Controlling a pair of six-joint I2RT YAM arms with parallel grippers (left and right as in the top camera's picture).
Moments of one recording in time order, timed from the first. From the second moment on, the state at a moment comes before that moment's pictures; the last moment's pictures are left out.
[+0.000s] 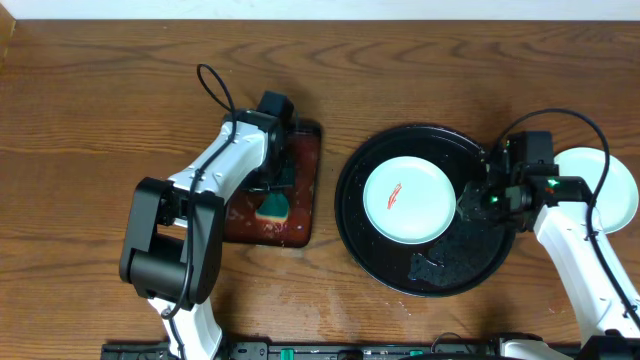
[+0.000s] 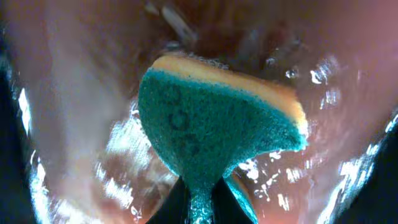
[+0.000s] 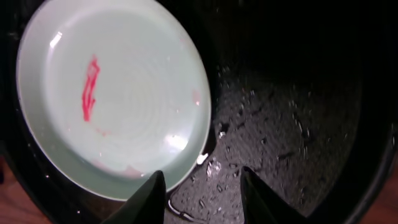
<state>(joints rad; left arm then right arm) -0.30 1.93 1.31 -0.97 0.01 -0.38 0.00 1.37 0.89 -0.81 -0.22 0.18</state>
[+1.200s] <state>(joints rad) -0.83 2.04 1.58 -0.68 0.21 -0.57 0.00 1.73 0.91 -0.62 -0.30 0.21</state>
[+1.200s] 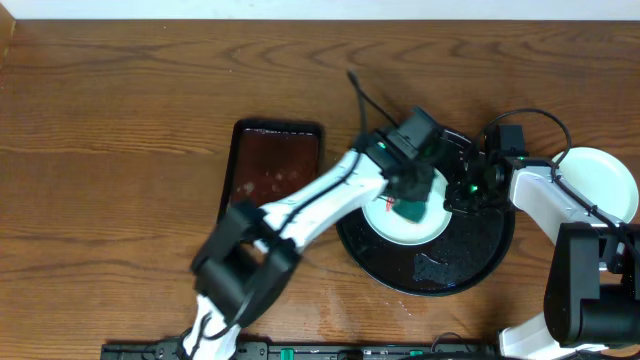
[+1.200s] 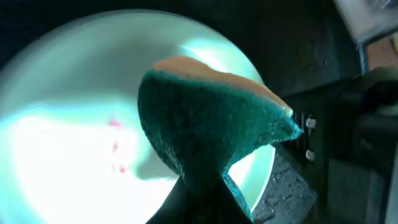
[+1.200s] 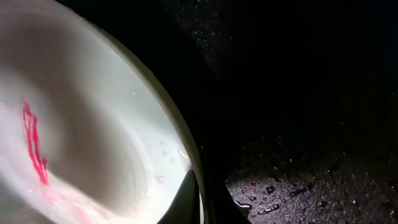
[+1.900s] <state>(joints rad) -0.81 2.17 1.65 -0.94 -0.15 -0.59 0.01 1.73 0.91 -0.63 -0.31 0.21</state>
